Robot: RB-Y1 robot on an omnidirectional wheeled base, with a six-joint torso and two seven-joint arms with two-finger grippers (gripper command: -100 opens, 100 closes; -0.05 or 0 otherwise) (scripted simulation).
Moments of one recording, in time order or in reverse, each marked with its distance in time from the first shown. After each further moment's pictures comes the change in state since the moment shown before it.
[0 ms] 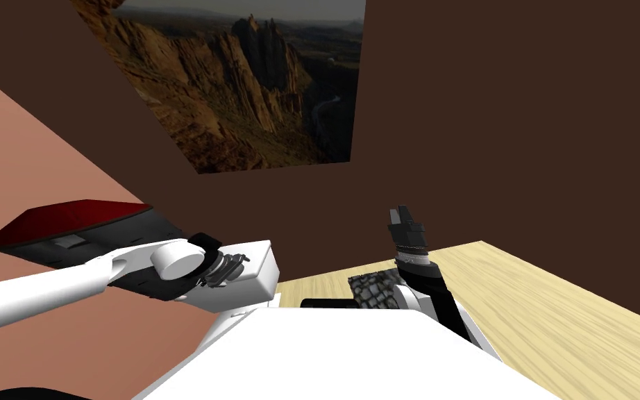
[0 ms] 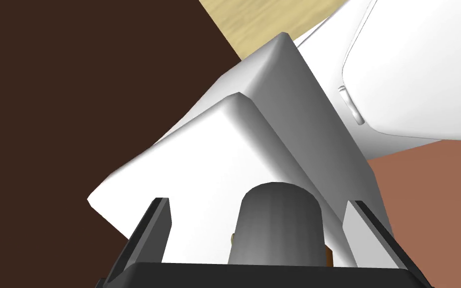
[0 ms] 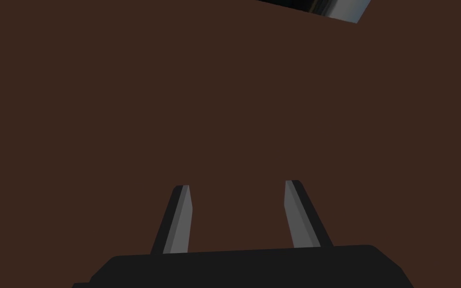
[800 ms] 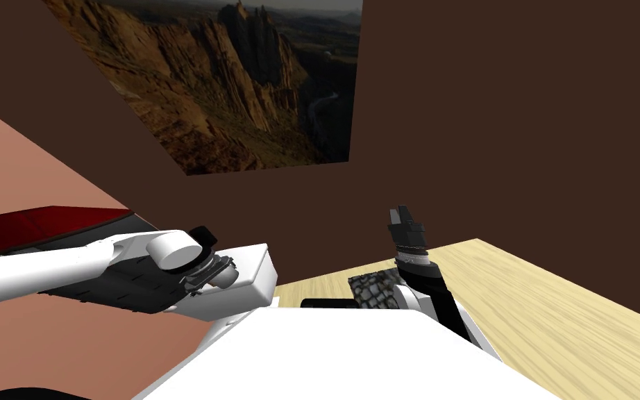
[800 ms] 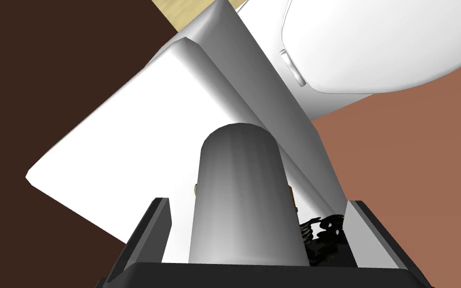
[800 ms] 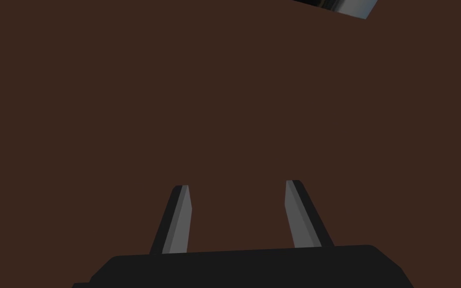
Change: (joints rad) left arm -0.002 0.156 -0.023 0.042 0.080 0.121 0.000; right arm 0.000 0.000 0.000 0.000 0.000 0.000 0.000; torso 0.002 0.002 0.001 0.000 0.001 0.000
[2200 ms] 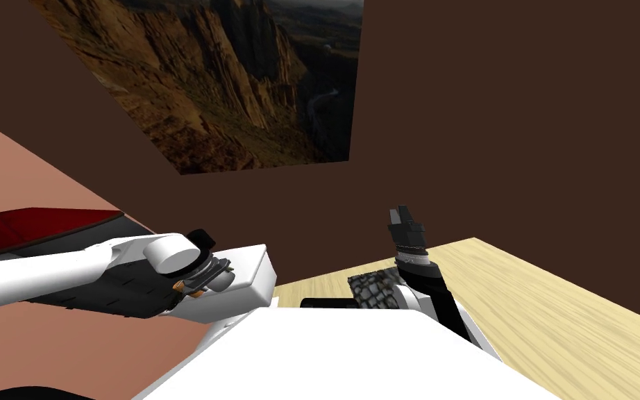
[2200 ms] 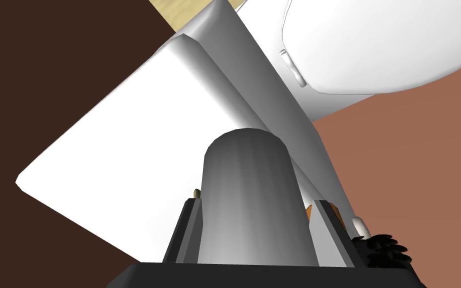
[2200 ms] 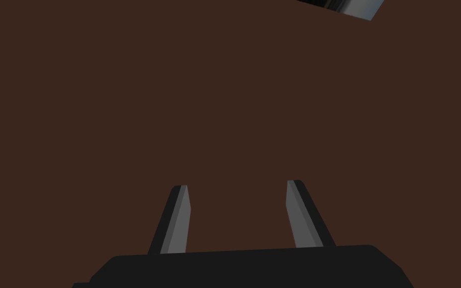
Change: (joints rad) left arm 0.020 -0.007 -0.015 0.012 -0.014 -0.029 -0.003; right arm 0.000 0.000 0.000 0.000 0.000 0.000 0.000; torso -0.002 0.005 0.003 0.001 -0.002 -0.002
